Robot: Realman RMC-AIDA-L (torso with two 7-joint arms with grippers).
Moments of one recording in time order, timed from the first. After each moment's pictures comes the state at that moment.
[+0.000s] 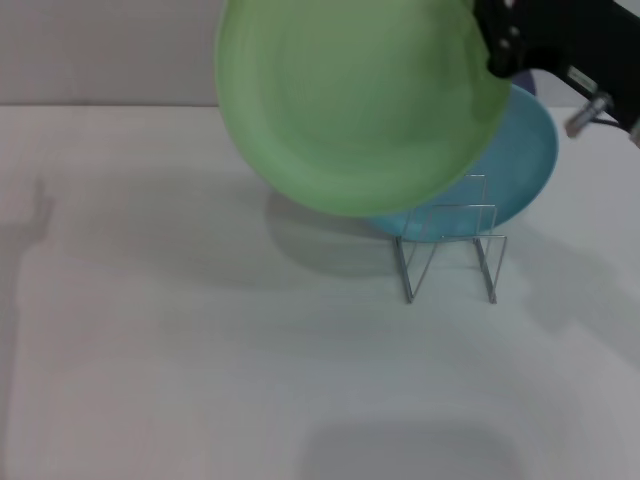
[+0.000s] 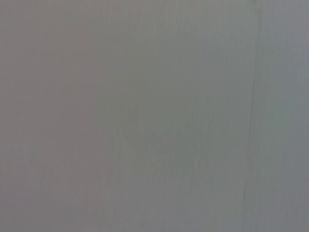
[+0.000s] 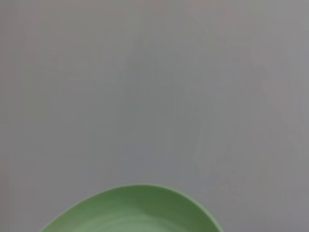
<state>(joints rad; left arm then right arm) -0.05 -2.06 1.79 0.89 -0.58 0.88 0.02 0.02 2.08 1.52 1.54 -1.02 0.65 -2.11</state>
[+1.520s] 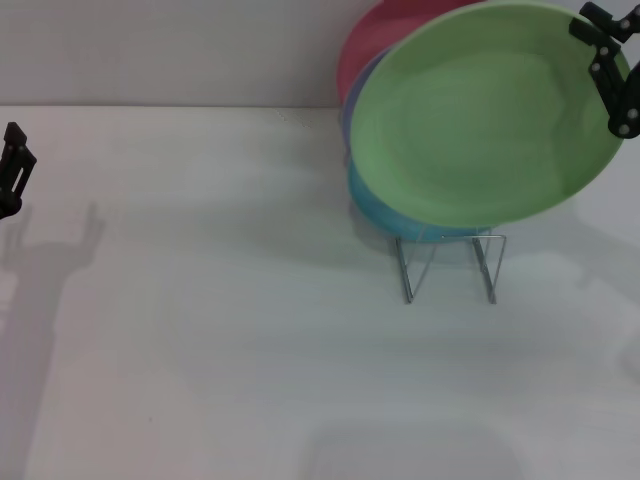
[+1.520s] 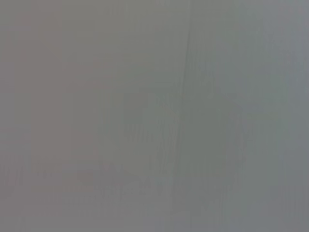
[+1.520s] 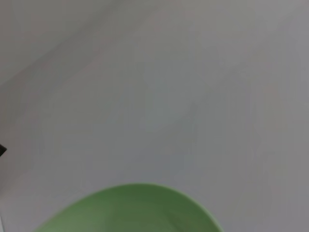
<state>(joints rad) -0.14 -2.07 1.95 0.64 -0.56 1.02 -0.06 0.27 2.06 2.18 0.92 -1.15 1.48 -2.81</state>
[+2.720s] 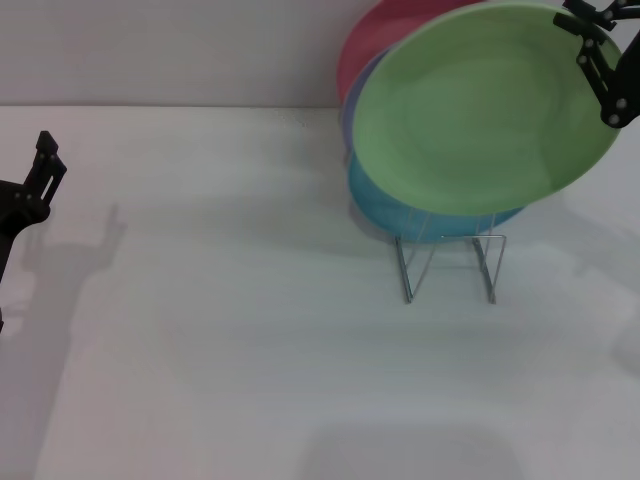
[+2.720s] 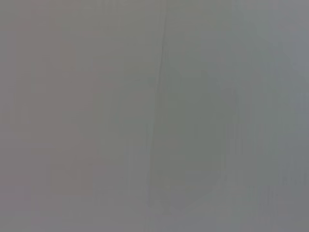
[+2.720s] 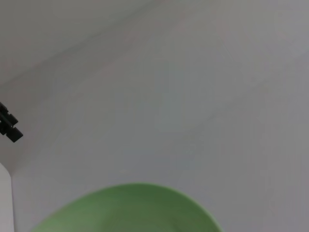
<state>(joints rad) -0.15 -2.07 2.00 0.62 -0.55 1.02 -0.06 0.33 2.05 2.26 0.94 -1.27 1.51 -2.88</state>
